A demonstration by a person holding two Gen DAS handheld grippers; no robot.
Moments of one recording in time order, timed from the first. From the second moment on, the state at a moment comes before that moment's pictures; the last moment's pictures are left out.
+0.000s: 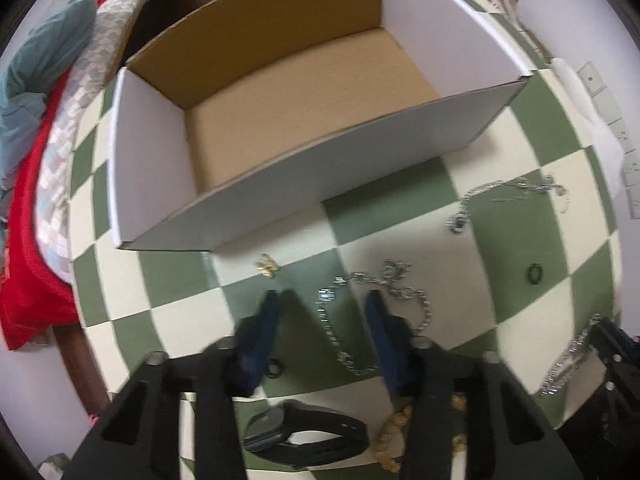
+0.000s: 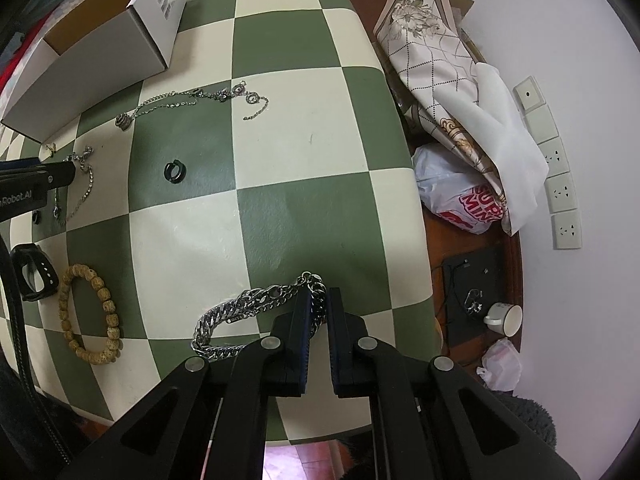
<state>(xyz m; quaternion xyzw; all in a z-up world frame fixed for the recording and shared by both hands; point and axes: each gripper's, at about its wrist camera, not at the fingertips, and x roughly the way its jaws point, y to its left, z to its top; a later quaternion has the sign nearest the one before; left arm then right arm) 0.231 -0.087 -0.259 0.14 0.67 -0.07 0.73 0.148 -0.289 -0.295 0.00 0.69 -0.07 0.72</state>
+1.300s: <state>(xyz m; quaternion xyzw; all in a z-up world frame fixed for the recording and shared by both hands) 0.229 -0.056 -0.265 -0.01 0.71 -0.07 0.70 0.138 -0.311 -0.262 0.11 0.65 -0.04 0.75</state>
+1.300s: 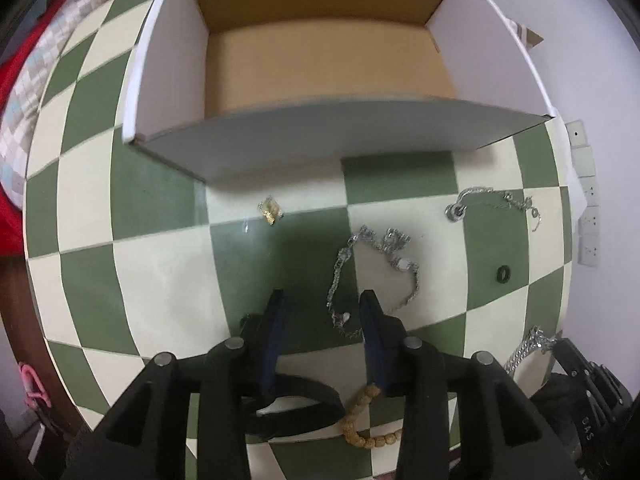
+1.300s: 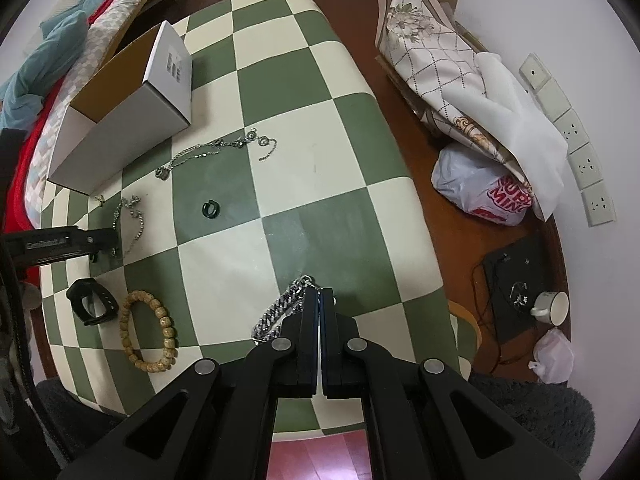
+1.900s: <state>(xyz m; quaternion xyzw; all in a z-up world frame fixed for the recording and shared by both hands) 0.213 -0.049 -0.229 0.03 0.66 -0.07 0.75 0.133 -0.319 -0.254 0.12 0.63 -0.05 0.76</state>
